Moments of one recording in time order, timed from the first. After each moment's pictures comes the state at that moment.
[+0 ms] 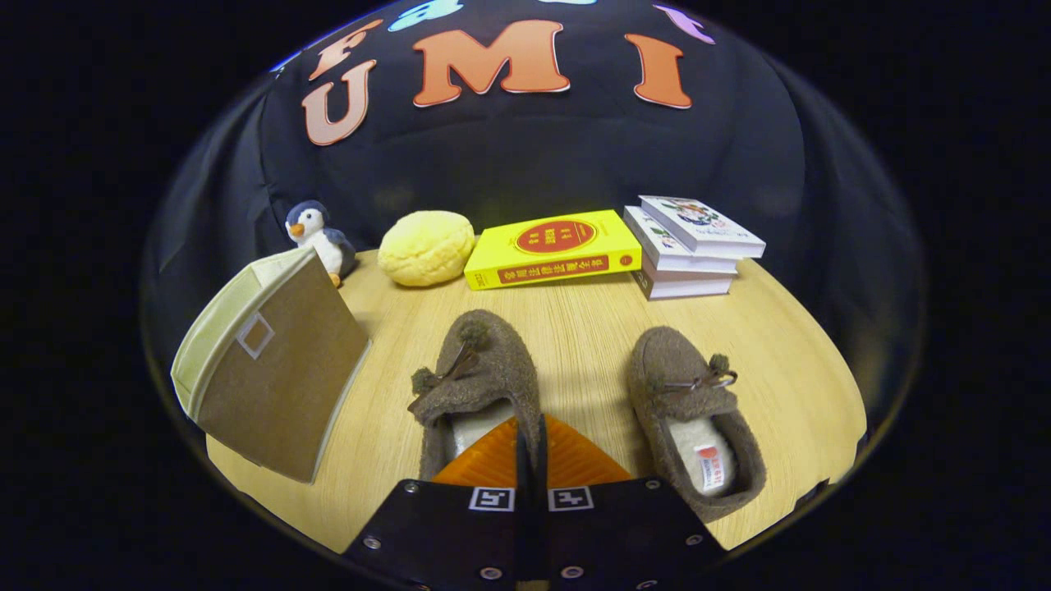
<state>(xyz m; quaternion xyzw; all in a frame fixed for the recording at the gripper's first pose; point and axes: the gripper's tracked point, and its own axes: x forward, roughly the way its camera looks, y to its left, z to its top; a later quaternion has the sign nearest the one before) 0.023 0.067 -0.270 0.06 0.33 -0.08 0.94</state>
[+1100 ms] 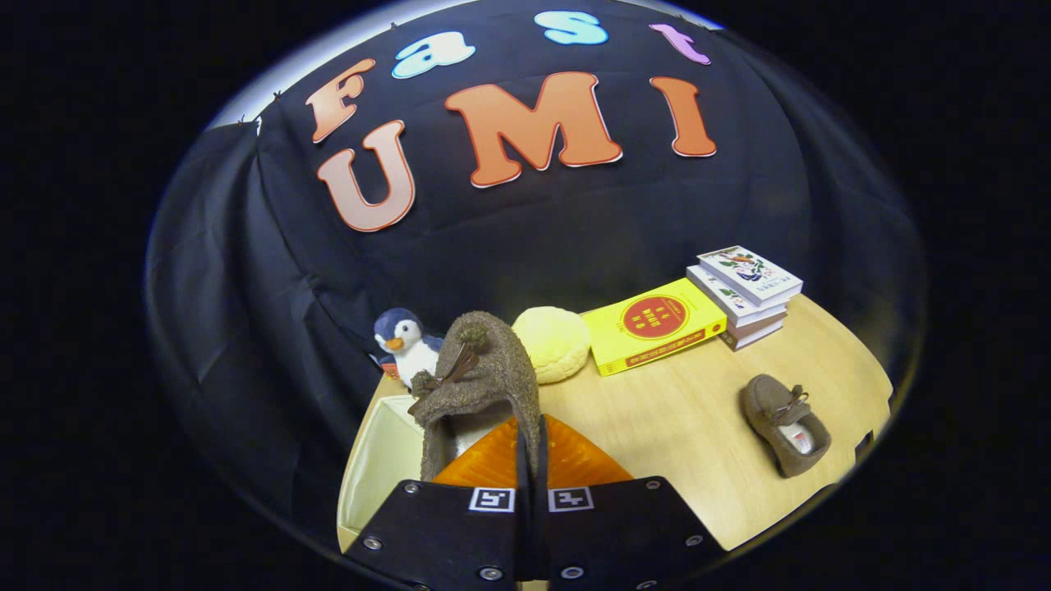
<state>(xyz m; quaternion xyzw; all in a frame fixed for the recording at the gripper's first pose) 0.094 0.256 -0.121 0.16 0.26 -0.08 0.95</state>
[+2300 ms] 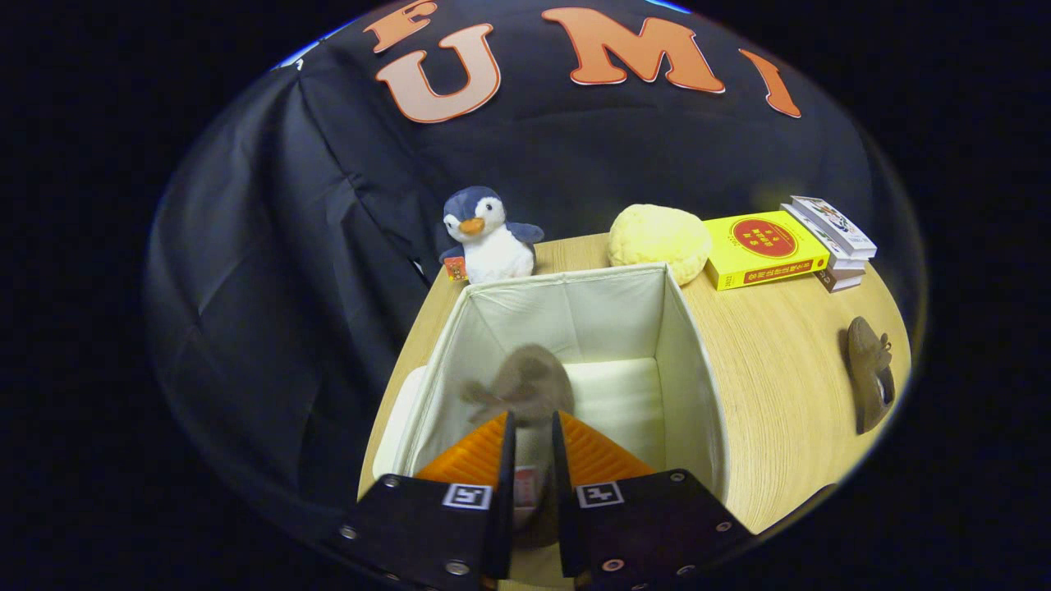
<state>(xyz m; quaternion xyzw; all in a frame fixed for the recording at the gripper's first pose) 0.095 0.397 -0.212 0.13 0.38 0.01 0.92</state>
